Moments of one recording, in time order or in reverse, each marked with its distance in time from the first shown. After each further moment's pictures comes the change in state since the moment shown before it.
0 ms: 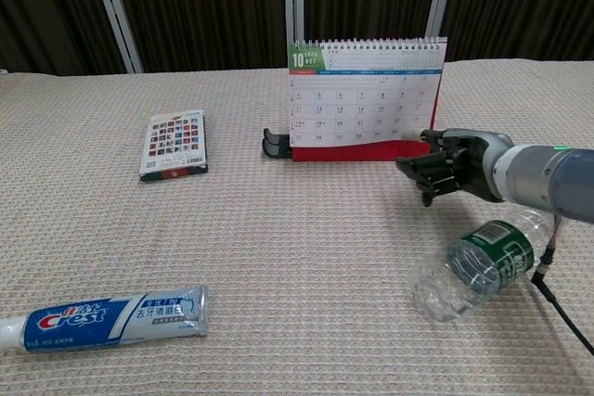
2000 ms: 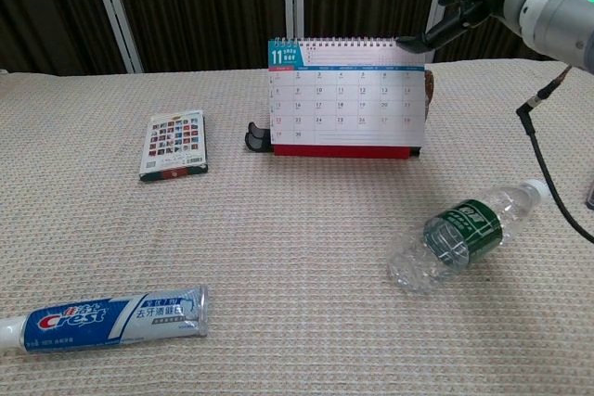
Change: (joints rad) left arm -0.018 -0.004 -0.001 0.004 -0.044 -0.048 -0.012; right arm 0.103 0.188 -0.013 -0.185 -0.302 0.371 -0.404
